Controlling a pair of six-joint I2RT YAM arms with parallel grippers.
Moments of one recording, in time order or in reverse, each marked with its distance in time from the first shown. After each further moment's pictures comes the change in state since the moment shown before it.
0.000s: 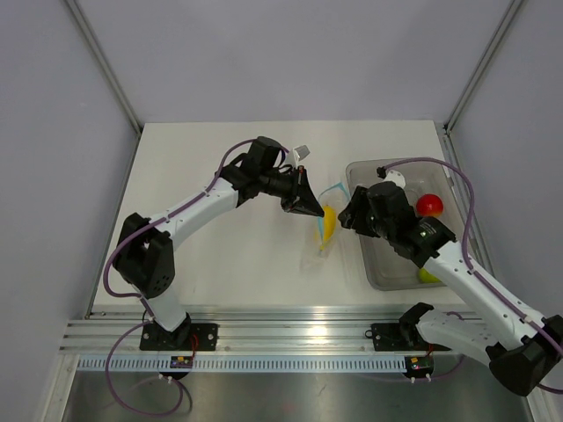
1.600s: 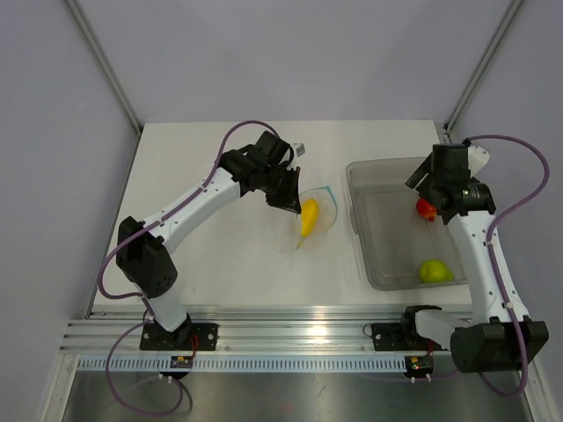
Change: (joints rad) left arm -0.056 0.015 0.241 -0.524 -0.555 0.377; right arm -0.510 0.119 0.259 -0.212 0.157 -0.113
